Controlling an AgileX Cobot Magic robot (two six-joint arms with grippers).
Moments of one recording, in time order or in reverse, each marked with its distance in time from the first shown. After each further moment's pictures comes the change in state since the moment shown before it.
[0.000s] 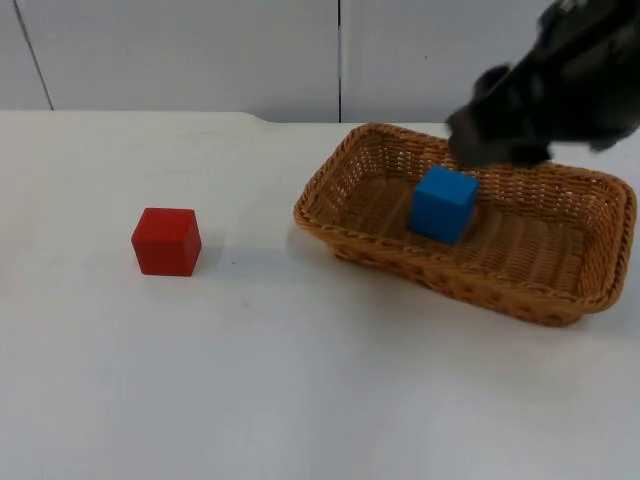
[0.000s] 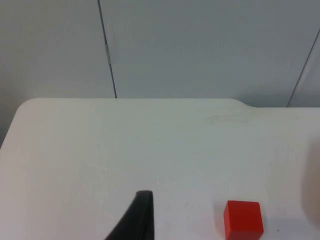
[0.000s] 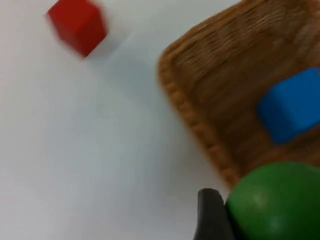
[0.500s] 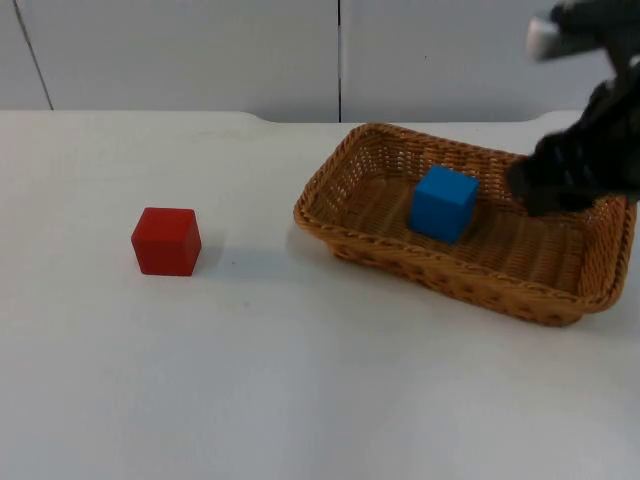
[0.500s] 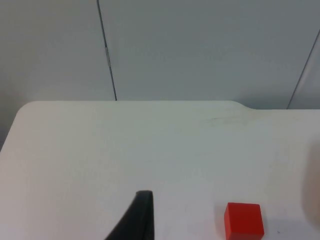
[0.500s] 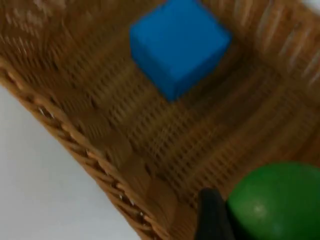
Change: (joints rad) right arm -0.208 0.261 0.000 -0.066 -0.088 0.057; left arm 0.000 0.000 0.000 0.004 -0.005 0.000
